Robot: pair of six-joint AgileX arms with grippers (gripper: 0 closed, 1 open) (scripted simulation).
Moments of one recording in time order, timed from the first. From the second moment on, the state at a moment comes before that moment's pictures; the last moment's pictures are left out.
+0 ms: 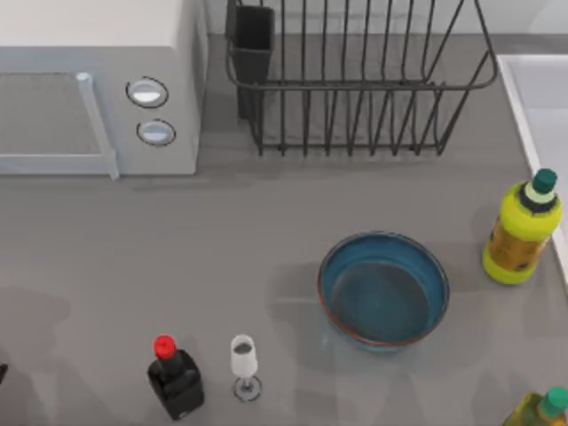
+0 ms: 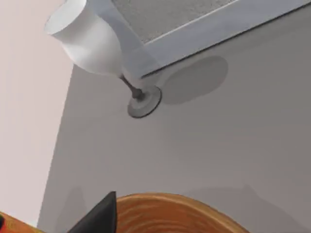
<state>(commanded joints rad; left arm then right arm) 0.16 0.29 0.05 -0.17 -0.05 0.55 0.00 0.00 0.00 0.00 0.00 0.00</state>
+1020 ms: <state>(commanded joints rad) 0.00 0.00 0.00 0.00 0.00 0.00 0.00 0.01 0.01 -0.01 0.00 0.00</state>
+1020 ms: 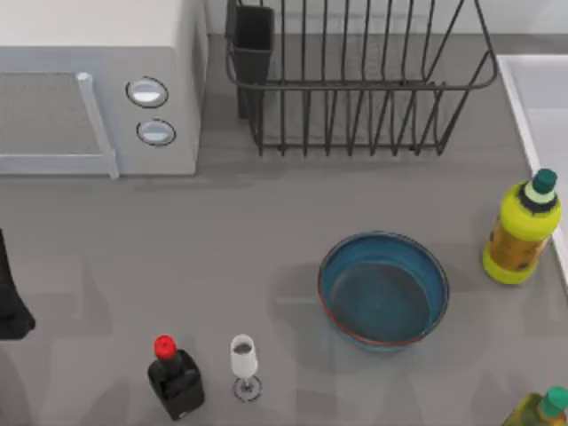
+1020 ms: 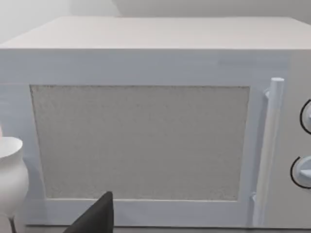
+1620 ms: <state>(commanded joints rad) 0.00 0.00 0.00 0.00 0.00 0.00 0.19 0.67 0.57 -0.47 0.00 0.20</state>
